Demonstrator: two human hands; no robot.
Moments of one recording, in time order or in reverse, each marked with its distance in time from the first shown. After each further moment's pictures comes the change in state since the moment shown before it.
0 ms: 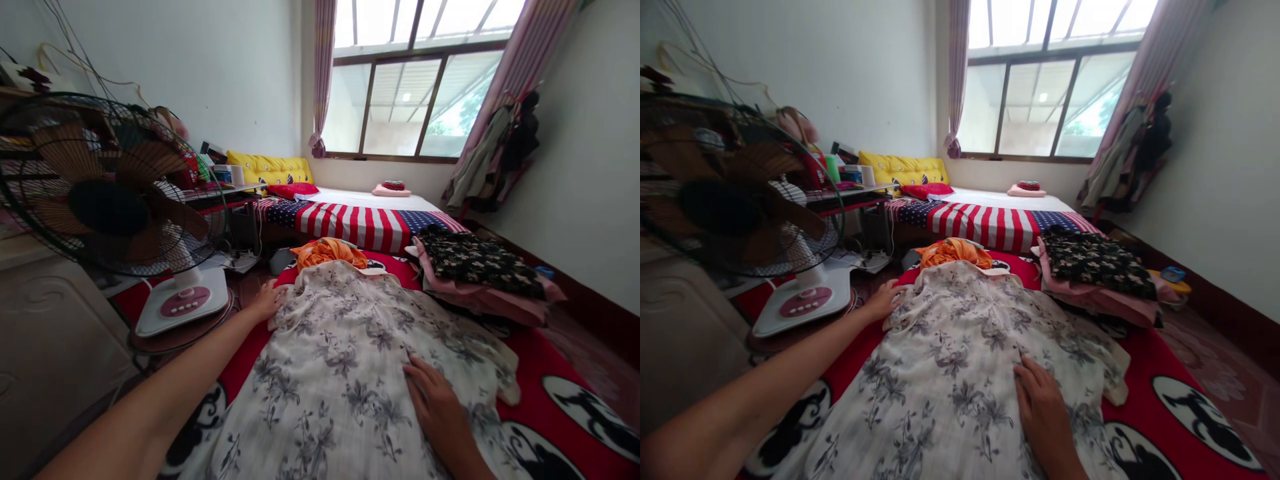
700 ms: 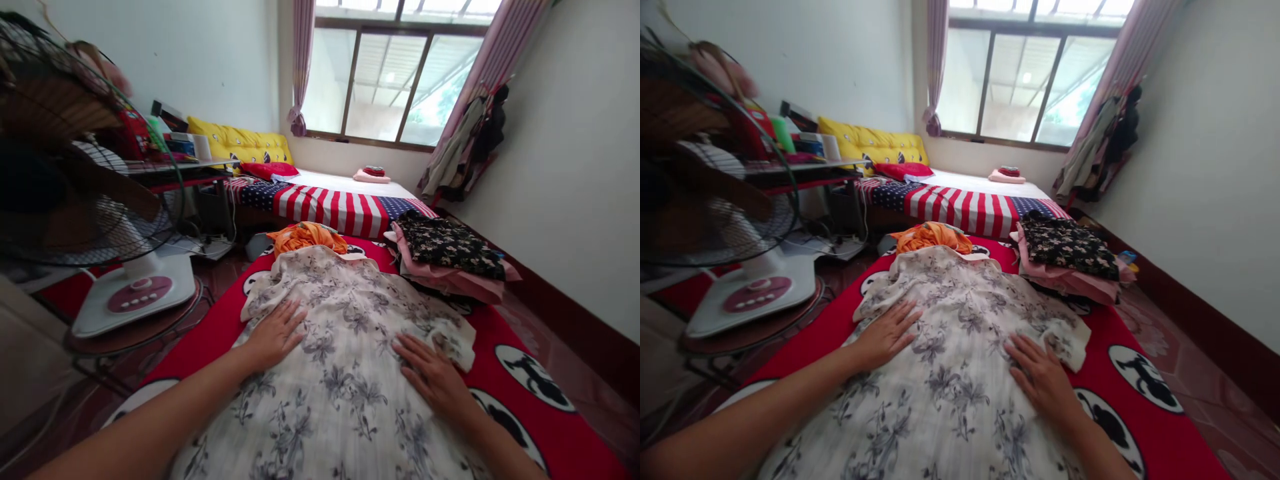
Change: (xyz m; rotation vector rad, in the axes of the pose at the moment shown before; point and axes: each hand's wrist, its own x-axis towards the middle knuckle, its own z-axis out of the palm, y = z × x) left_hand -0.087 0.043 0.067 -0.302 -0.152 0.364; right_hand 0.010 0.060 -0.049 -0.121 -0.302 -0.034
